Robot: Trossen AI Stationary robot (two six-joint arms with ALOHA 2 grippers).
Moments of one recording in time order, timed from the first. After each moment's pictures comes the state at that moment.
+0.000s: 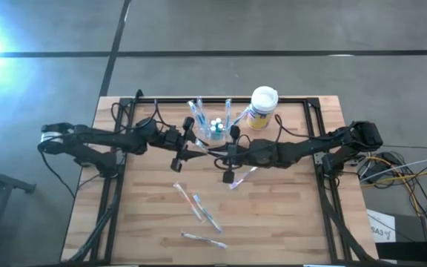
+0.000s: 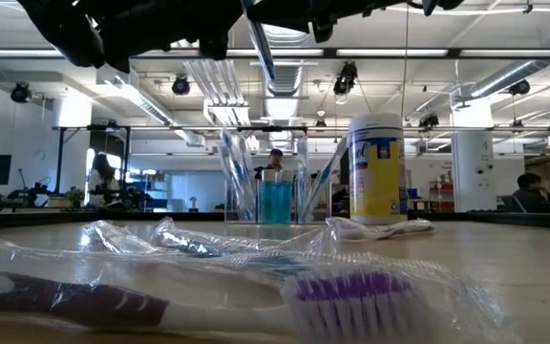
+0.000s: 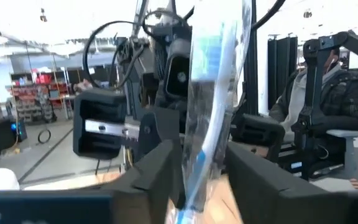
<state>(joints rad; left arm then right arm) 0.18 1.28 0.60 0.94 0.45 0.00 0.12 1.57 1.01 0.45 0.31 -0.18</state>
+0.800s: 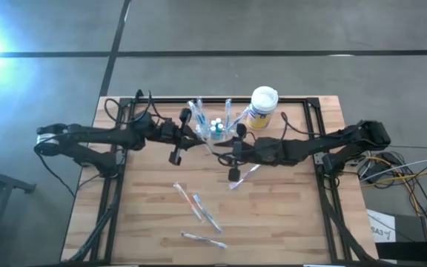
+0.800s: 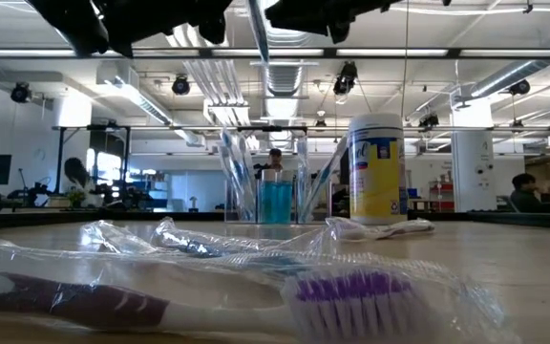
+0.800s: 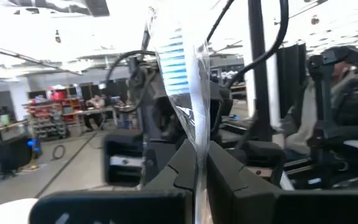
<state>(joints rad) 0.22 1.22 0.66 0.88 0.46 0.02 0.12 1.49 0.99 0.32 0.34 -0.11</state>
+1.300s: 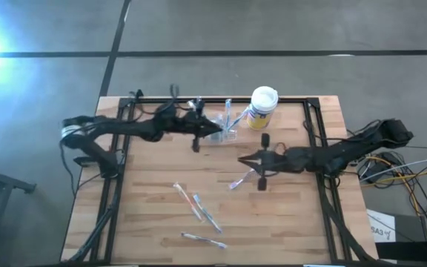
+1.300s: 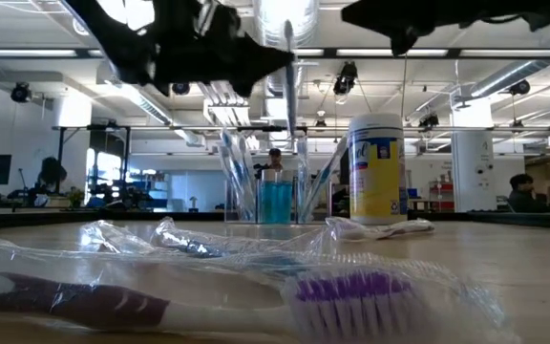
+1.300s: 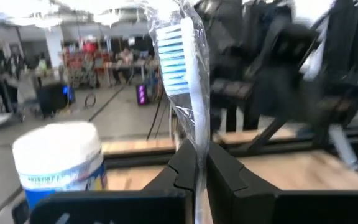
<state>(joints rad) 0.35 1.51 0.79 0.85 0.44 0.03 0.23 1.18 0.59 0.50 0.37 -0.09</state>
